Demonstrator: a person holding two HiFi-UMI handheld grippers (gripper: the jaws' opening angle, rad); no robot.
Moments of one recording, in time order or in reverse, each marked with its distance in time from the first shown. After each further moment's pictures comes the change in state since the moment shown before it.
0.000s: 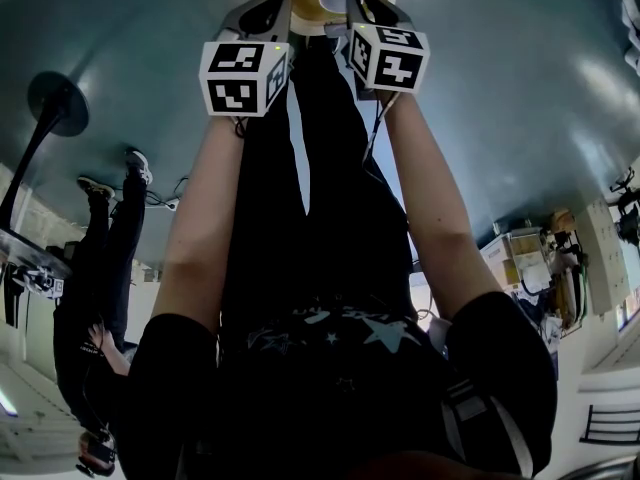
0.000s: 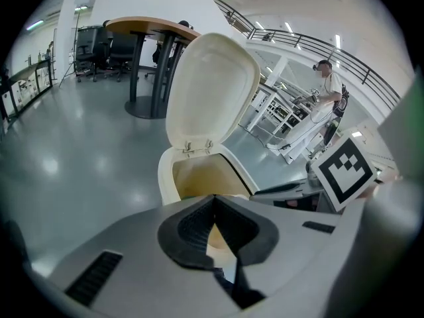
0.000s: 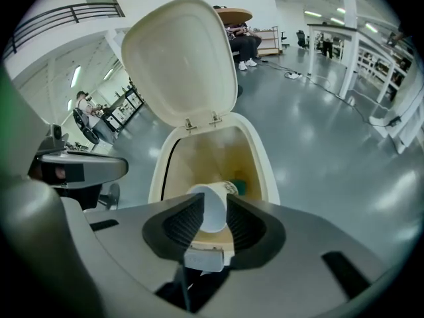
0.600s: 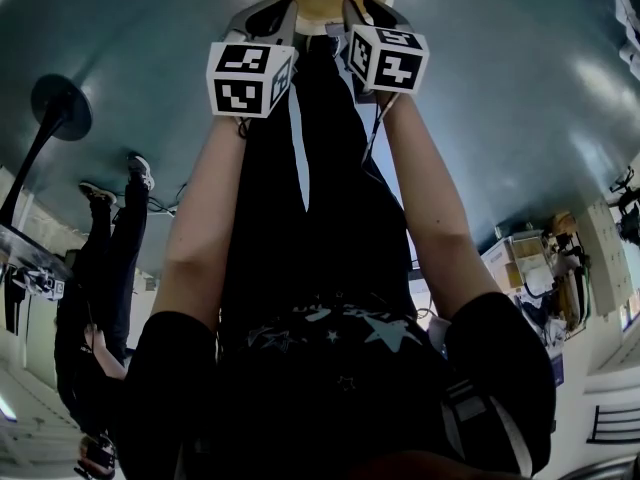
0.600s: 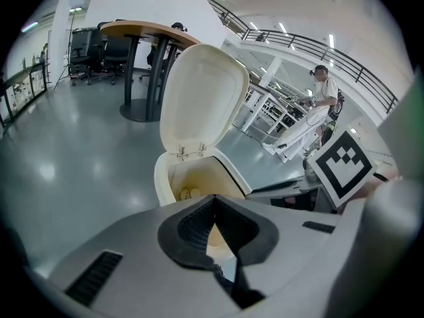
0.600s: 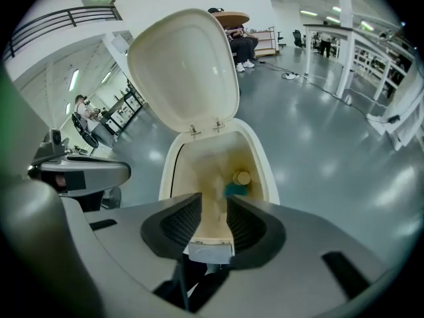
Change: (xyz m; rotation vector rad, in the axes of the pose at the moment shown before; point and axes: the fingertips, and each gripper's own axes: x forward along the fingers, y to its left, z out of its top) left arm -0.013 -0.013 0.004 0.033 -0.008 -0.033; right arm -0.016 0.010 0.003 0.027 -0.009 0.000
